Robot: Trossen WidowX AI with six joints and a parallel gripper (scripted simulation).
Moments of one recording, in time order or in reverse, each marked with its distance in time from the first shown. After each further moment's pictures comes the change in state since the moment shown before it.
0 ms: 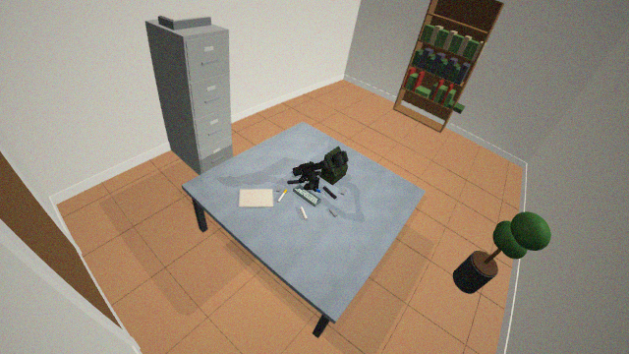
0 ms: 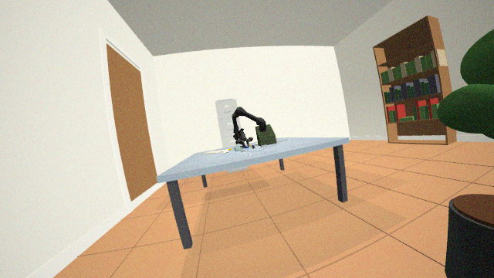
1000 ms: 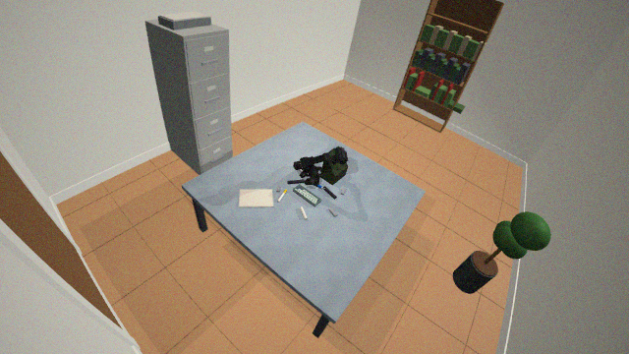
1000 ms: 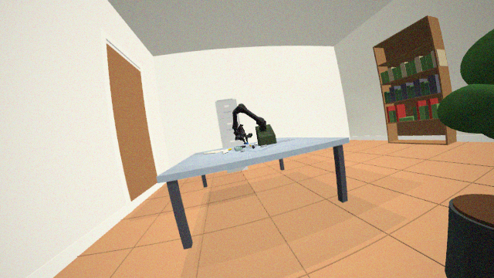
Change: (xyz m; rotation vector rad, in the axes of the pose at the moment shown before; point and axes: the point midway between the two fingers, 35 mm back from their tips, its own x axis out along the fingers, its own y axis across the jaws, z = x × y) arm -0.038 -0.001 -0.021 0.015 0.002 0.005
